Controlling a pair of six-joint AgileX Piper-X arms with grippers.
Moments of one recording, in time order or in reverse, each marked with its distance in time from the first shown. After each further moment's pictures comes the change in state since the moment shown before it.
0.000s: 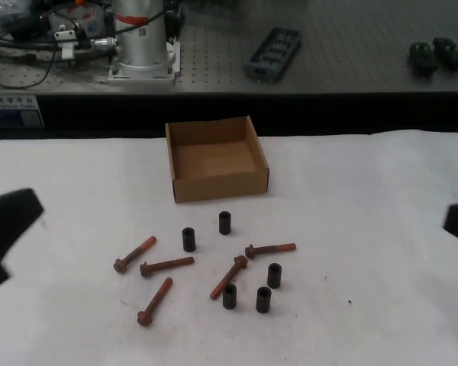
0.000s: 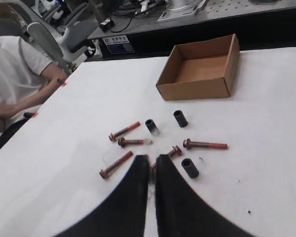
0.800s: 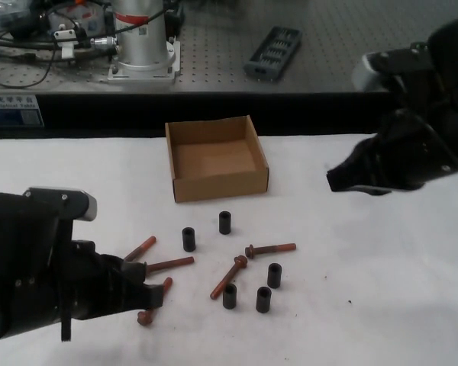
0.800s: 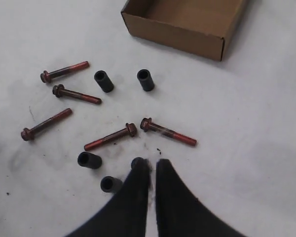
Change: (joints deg) left arm -11.0 47.0 -7.4 -6.9 -10.6 14.3; right arm 7.8 46.5 -33.3 15.7 9.3 -22.0
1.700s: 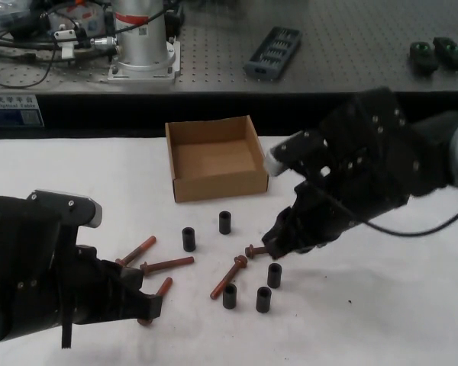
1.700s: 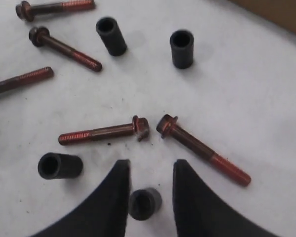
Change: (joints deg) left arm 0.0 0.3 -0.1 1.7 -0.8 3.6; right arm 5.9 15.4 7.5 -20.7 -1.6 -6.0
